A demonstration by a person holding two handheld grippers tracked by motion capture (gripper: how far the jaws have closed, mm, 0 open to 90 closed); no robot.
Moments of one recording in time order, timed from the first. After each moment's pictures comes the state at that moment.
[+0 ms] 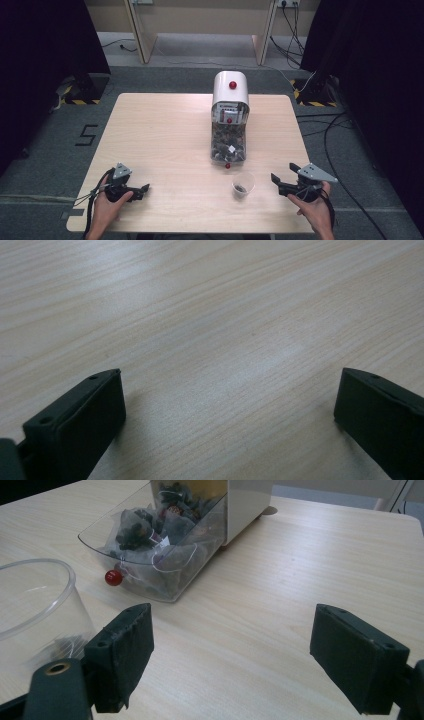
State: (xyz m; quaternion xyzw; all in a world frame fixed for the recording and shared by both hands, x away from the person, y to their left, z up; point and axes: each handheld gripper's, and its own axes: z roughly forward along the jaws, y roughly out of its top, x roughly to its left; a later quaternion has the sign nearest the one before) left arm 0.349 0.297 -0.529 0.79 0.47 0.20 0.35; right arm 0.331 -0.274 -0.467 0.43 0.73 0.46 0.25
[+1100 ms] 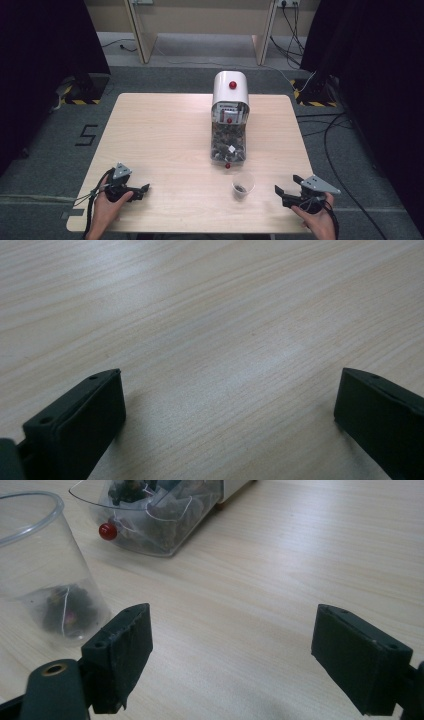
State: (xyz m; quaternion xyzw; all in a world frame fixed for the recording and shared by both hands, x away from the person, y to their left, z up) left arm 0.349 0.297 -0.529 0.79 0.47 0.20 0.35; right arm 0.310 -0.288 -0.493 0.45 0.74 0.44 0.23
